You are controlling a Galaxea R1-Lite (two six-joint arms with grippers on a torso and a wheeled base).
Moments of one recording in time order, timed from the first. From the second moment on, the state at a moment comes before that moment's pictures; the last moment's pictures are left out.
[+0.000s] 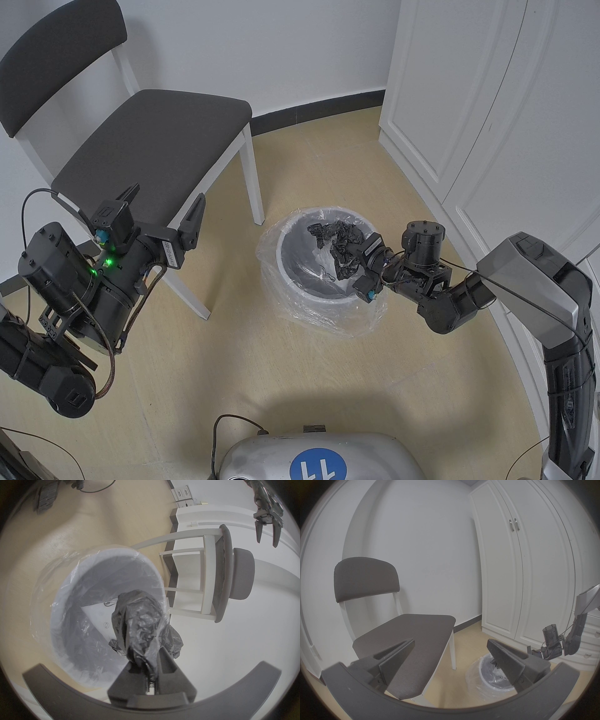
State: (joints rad) left arm -0.46 1.72 -0.50 -1.53 0.25 0.25; right arm 0.41 2.42 -1.37 -0.95 0.16 -2.05
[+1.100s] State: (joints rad) left arm -0.46 1.72 -0.49 -1.53 0.25 0.25; right arm 0.42 2.45 -1.40 -0.98 0.15 -2.06
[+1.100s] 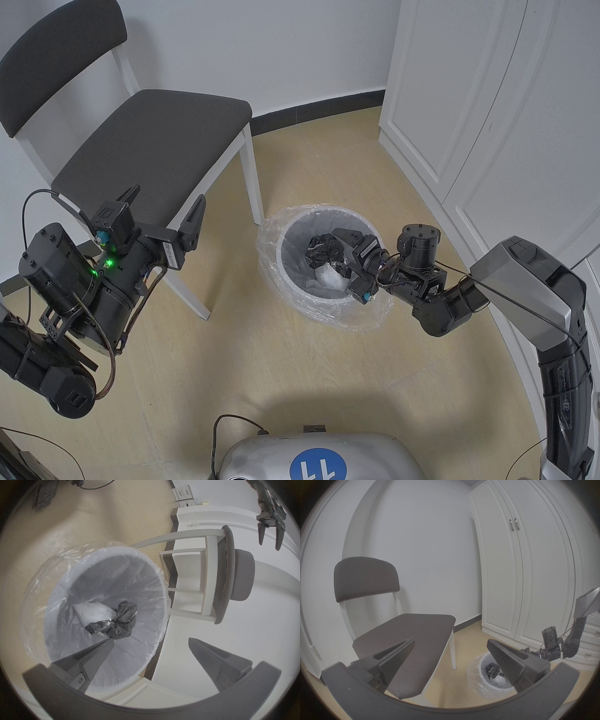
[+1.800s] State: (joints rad) left arm -0.50 1.80 -0.47 -1.53 0.25 0.26; right arm 0.42 2.31 -1.05 -1.31 -0.02 -1.70
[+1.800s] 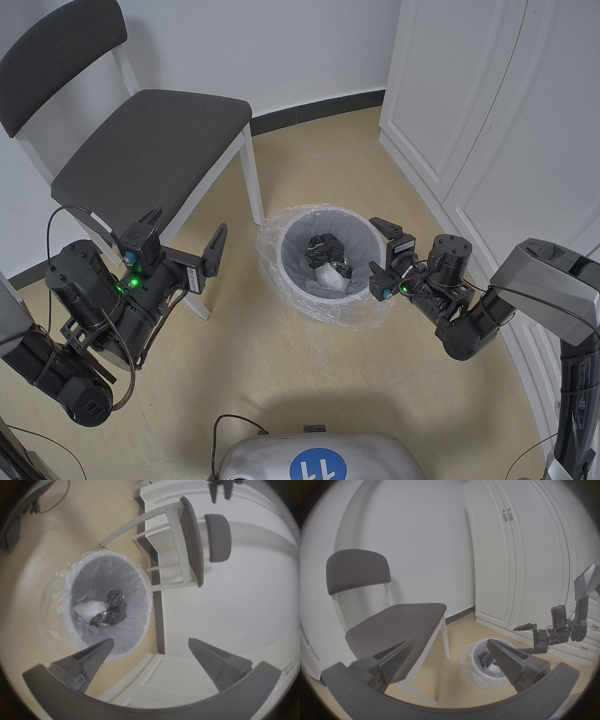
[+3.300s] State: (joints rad) left arm -0.61 1.86 -0.40 -1.54 0.30 0.13; right arm 0.41 1.91 -0.46 -1.51 -0.46 -0.10
